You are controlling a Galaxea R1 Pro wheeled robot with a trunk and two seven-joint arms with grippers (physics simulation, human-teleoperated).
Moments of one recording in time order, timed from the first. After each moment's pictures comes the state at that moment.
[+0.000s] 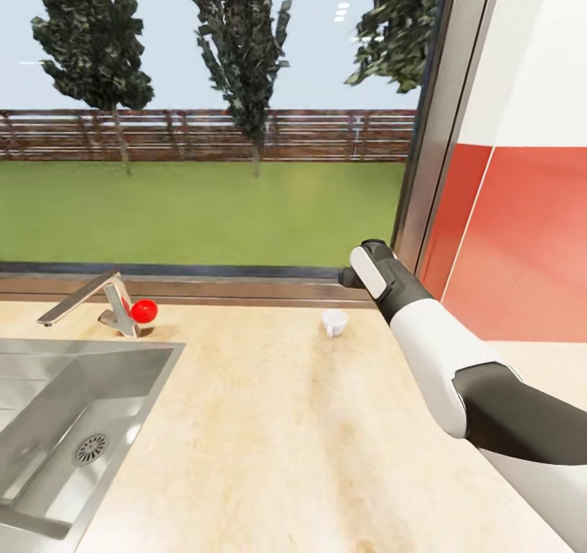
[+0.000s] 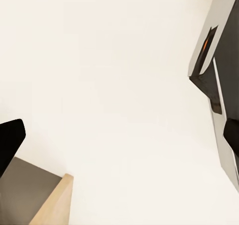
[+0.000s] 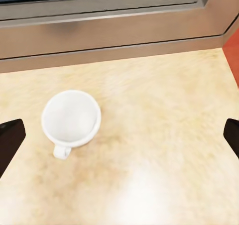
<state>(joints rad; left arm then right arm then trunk) 0.13 0.12 0.03 0.04 0.20 -0.22 0.15 -1.31 0.14 0.15 -0.56 -0.48 0.87 -0.62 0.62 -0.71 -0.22</state>
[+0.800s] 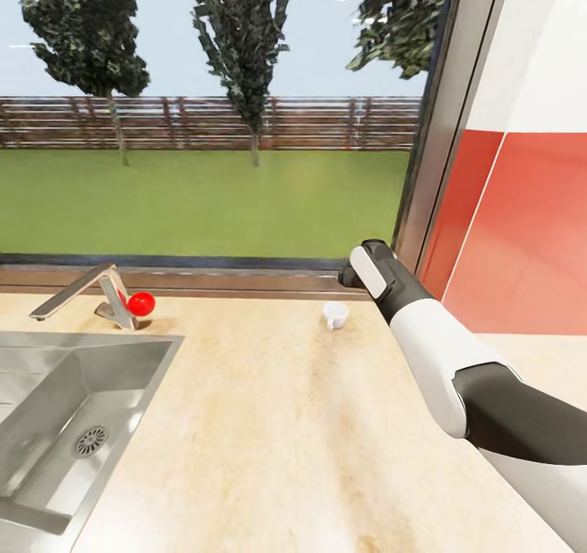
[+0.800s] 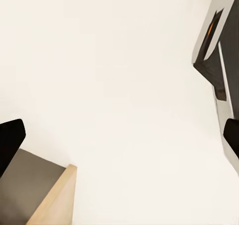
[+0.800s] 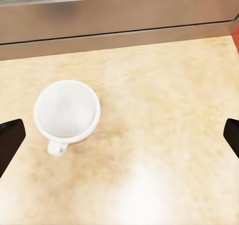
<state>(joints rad) 0.13 0.11 0.03 0.05 0.20 -0.22 0.15 -1.31 0.14 0.15 -0.56 -0.48 0.87 -0.62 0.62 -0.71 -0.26</state>
